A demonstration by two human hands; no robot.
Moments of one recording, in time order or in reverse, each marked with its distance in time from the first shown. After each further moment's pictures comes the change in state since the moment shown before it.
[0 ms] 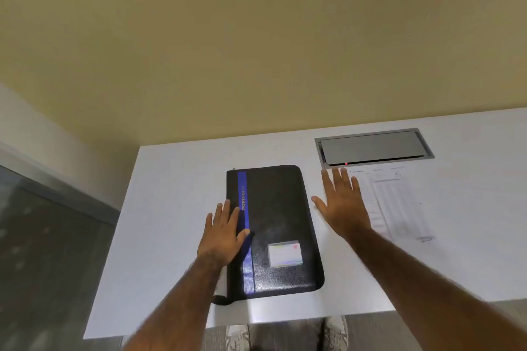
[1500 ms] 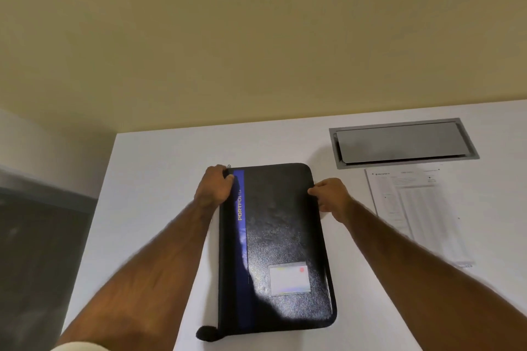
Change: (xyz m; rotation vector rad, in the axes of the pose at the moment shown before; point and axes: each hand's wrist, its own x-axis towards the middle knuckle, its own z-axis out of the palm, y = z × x) left_hand 0.189 -0.030 -0.030 -0.491 0.091 -0.232; right_hand 0.126 -0.025 0.053 1.151 -0.398 0.631
